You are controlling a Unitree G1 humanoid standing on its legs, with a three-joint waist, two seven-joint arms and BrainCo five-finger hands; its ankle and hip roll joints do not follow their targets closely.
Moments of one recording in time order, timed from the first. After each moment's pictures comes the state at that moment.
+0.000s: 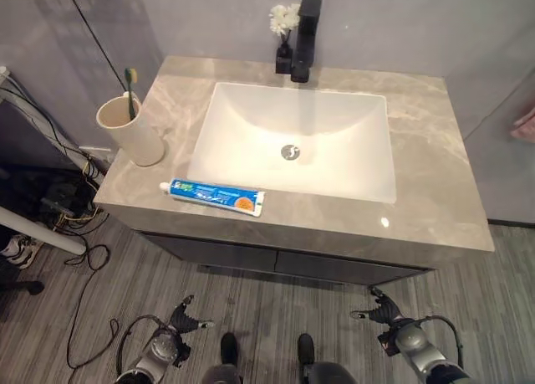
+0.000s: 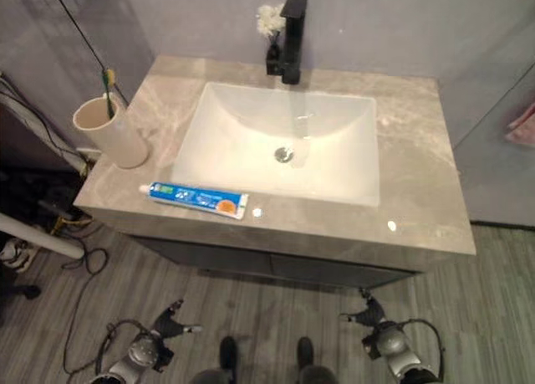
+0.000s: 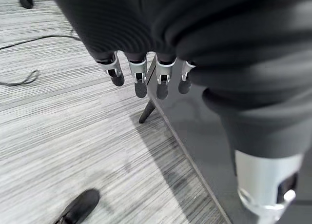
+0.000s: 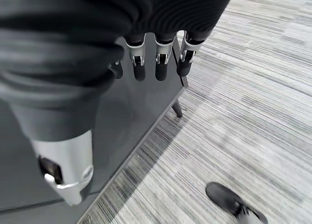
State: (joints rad) left arm -0.11 0.39 -0.42 0.95 0.06 -0.12 0.17; right arm -0.09 -0.43 0.33 0.93 0.01 -0.09 -0.10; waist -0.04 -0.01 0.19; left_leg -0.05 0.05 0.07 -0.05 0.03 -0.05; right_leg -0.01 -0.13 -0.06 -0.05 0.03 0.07
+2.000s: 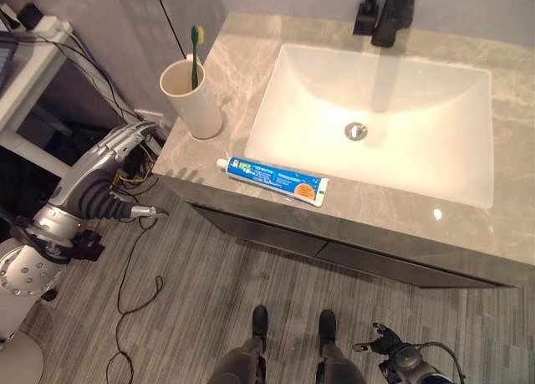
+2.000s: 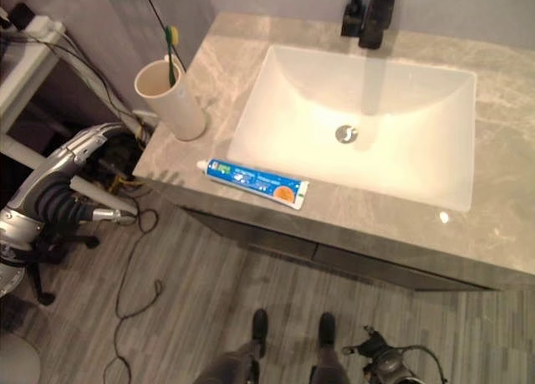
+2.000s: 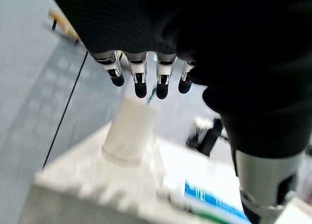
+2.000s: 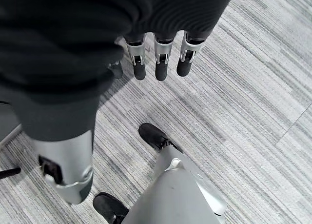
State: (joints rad) left arm 0.12 1.17 0.10 -0.23 -0.01 -0.37 0.10; right arm -0.17 -0.34 0.35 1.23 -0.06 -0.05 -0.09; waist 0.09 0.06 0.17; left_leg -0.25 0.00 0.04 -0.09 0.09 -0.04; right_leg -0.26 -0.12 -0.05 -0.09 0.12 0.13
